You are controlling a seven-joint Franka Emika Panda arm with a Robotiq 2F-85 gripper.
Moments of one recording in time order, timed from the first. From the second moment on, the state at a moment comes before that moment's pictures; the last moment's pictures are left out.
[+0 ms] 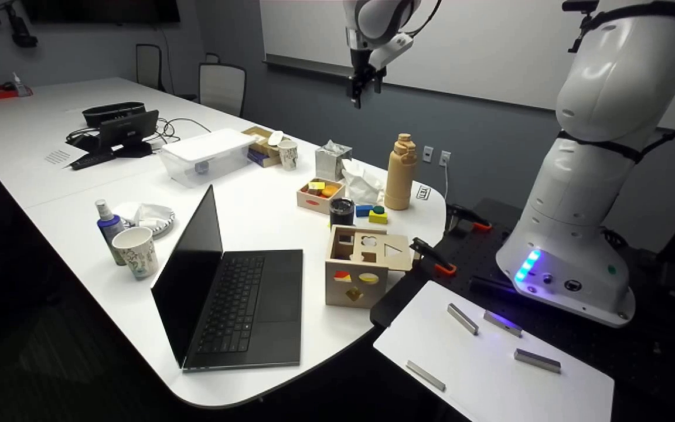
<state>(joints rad) -0.12 0.09 -0.09 -2.20 -0.52 2.42 0.21</state>
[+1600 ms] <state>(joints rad) -0.02 0.79 -0.24 -1.79 -0.54 2.45 0.38</state>
